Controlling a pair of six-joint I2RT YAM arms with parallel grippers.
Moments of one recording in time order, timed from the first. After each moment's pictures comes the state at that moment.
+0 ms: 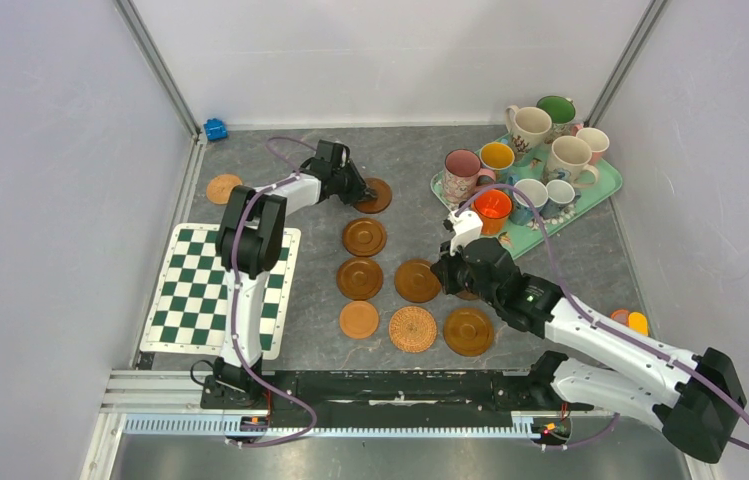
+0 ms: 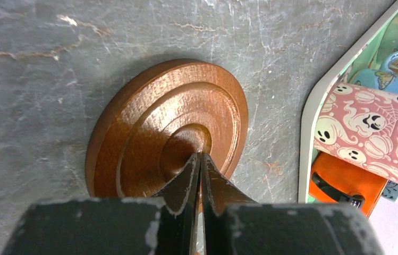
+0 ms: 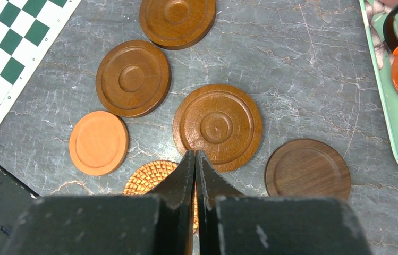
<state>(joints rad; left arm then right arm) -0.33 2.27 1.59 -0.12 0.32 -0.84 0.83 0.97 0.64 -0.19 0.18 0.32</state>
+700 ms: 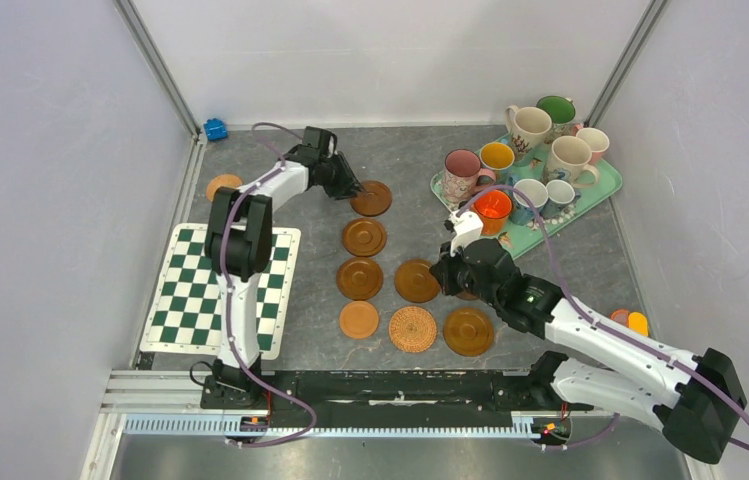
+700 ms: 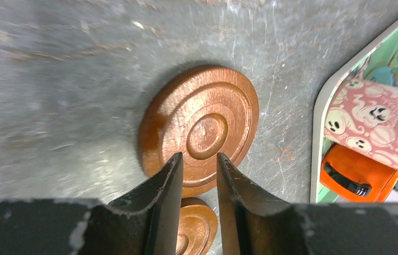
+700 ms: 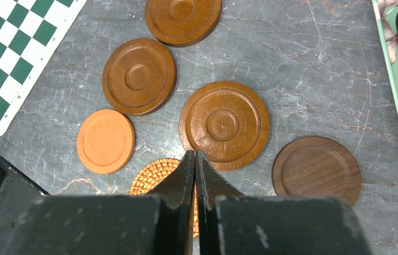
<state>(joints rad) -0.29 2.21 1.66 -0.34 0.31 -0.74 0.83 0.95 0.63 -0.19 0.17 0.35</state>
